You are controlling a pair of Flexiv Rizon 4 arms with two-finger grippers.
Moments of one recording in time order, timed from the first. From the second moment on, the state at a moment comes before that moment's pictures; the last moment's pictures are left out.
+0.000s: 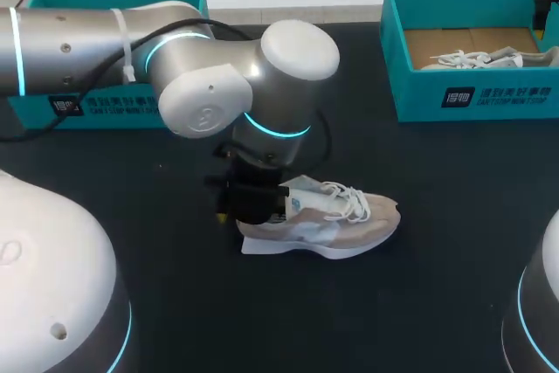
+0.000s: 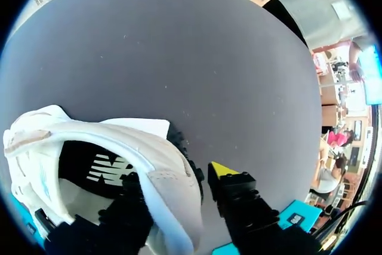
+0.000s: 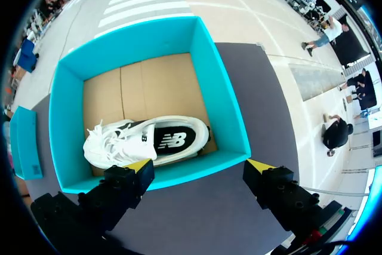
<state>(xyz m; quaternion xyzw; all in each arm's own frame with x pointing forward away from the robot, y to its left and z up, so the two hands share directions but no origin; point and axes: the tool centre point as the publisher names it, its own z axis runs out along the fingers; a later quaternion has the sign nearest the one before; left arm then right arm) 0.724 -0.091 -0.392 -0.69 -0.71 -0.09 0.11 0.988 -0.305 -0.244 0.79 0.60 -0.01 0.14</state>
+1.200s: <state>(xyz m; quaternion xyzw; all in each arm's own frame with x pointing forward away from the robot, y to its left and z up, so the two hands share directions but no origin) 0.726 -0.058 -0.248 -0.47 -0.87 0.15 0.08 0.988 -0.305 -0.244 0.79 0.60 -0.01 0.14</state>
